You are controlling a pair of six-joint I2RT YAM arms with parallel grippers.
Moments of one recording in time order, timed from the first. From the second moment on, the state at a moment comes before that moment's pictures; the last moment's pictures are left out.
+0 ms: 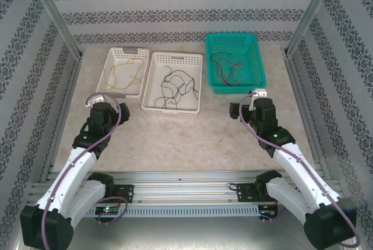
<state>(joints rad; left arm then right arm) -0.15 0.81 0.55 -0.37 -0.29 -0.49 0.25 0.86 0.58 -0.26 0.18 0.24</state>
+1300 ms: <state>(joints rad) 0.01 1.58 0.40 0.69 -0.17 -0.07 0.04 1.52 0.32 0.87 0.19 0.07</state>
